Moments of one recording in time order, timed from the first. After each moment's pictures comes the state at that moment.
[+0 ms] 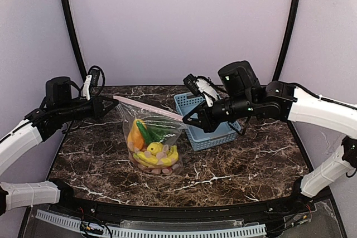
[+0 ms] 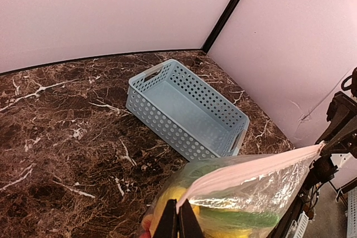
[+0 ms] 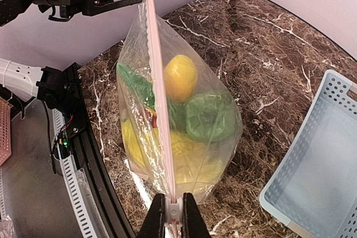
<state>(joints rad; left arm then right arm) -0.34 0.92 0.80 -0.22 0.44 -0.30 1.04 1.41 1.33 -0.51 -0.15 0.19</state>
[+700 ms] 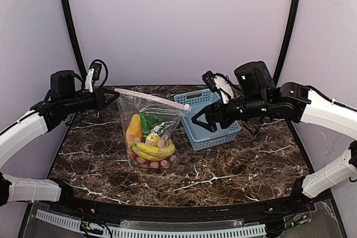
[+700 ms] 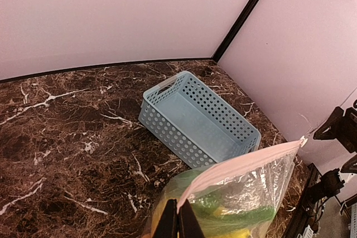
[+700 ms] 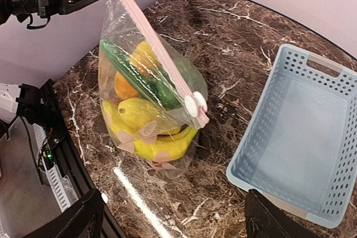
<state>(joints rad) -0.29 1.03 0.86 -0.16 0.48 -0.30 0.99 1.29 1.25 -0.54 -0.08 0.25</state>
